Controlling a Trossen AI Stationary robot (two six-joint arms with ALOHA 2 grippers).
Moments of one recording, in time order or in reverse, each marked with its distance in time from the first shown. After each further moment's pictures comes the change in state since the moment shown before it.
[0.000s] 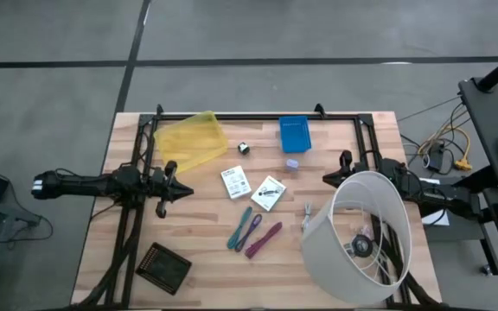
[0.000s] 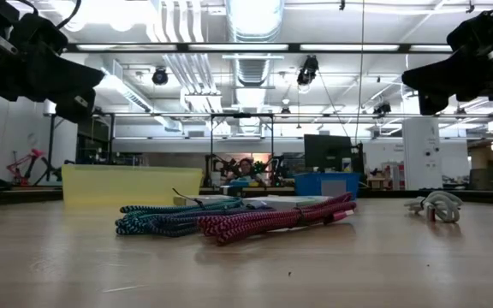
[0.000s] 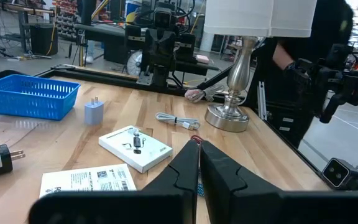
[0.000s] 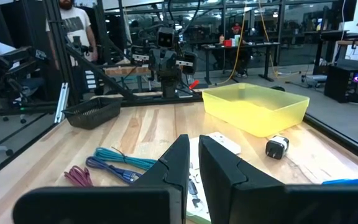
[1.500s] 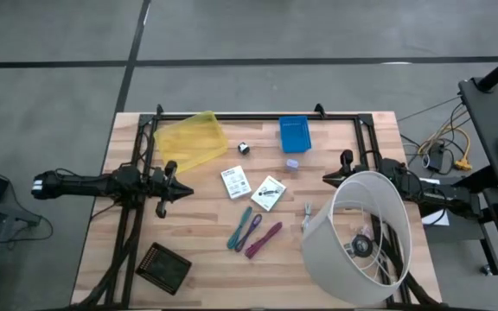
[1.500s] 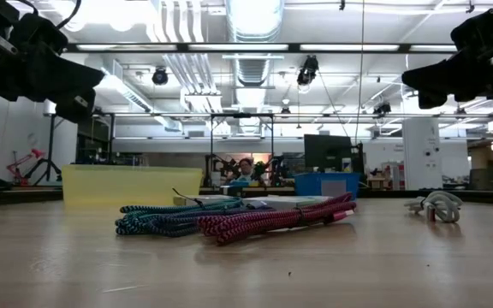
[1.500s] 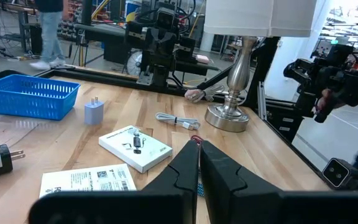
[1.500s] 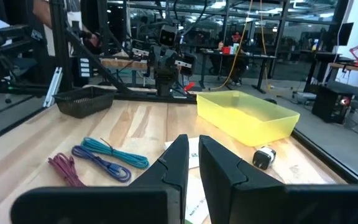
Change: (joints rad) left arm 0.000 0.000 0.000 0.000 0.000 0.000; right arm 0.000 0.000 0.000 0.000 0.000 -0.130
